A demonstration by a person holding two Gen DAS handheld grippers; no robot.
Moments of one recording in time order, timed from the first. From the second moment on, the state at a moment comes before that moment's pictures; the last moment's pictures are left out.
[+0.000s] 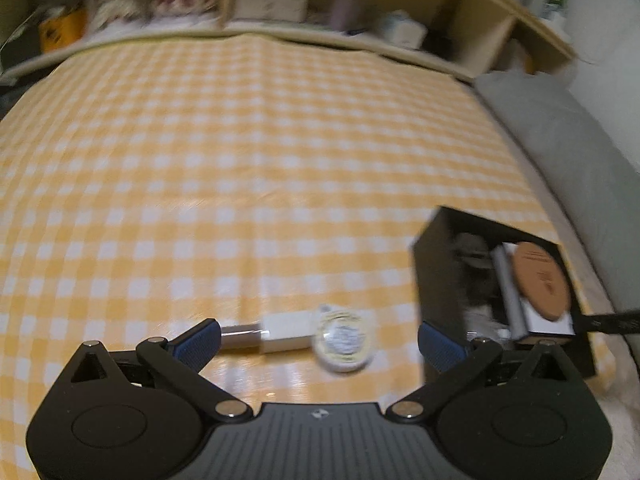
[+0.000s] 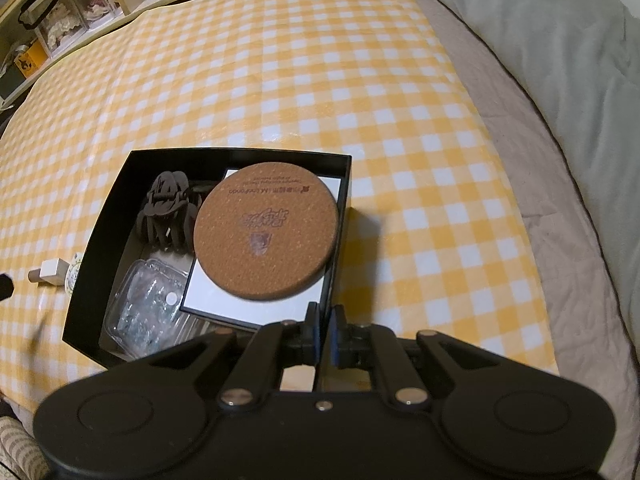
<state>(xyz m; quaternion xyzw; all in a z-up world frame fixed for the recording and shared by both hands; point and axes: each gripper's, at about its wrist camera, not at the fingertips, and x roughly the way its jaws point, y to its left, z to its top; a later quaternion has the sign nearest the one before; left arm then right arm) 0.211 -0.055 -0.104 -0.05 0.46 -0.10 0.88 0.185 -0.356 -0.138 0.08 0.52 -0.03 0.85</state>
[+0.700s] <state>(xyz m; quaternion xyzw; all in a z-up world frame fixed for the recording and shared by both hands) 0.239 -0.045 -0.150 -0.07 0.47 -0.04 0.88 0.185 -0.355 -0.138 0.07 0.52 -0.03 0.85</state>
